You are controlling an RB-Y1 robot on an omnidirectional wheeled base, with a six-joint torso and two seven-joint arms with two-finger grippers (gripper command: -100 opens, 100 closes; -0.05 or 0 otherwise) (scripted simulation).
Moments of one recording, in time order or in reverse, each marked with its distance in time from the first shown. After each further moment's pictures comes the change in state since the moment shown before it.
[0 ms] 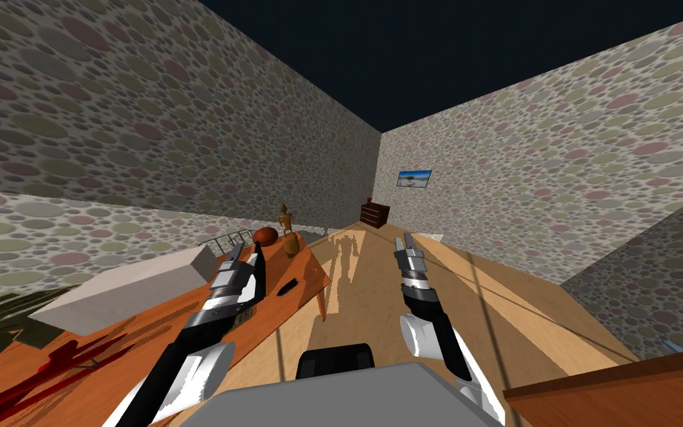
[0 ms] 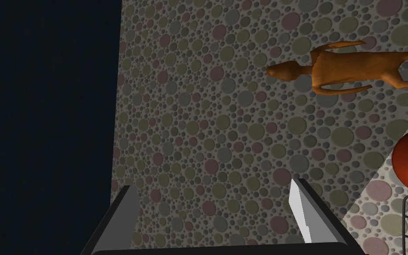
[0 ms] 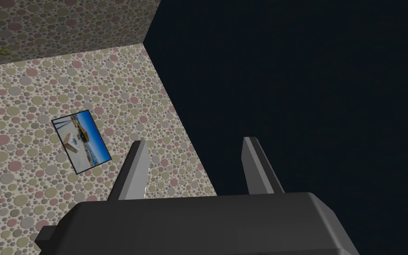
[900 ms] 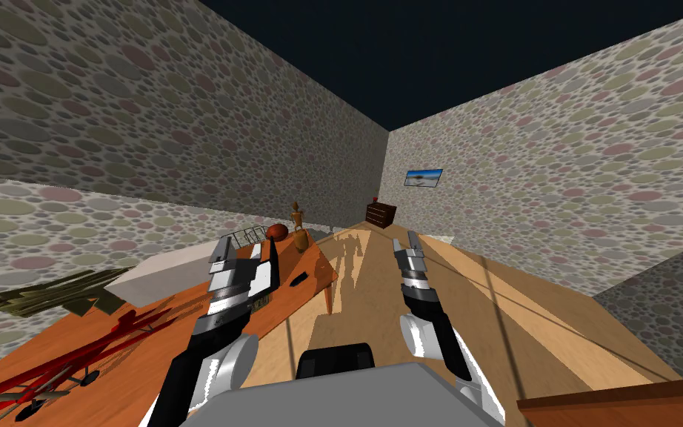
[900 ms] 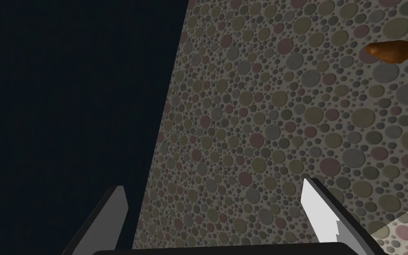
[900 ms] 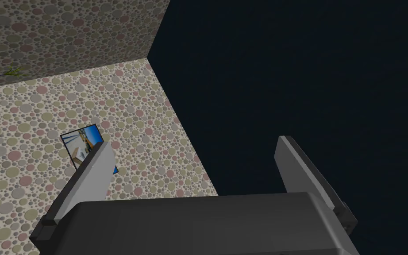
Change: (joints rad) left arm 0.015 -0.179 -0.132 -0.089 -0.046 -0.195 -0.007; right arm 0.000 0.000 0.000 0.000 0.000 0.000 0.000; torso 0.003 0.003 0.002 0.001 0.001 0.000
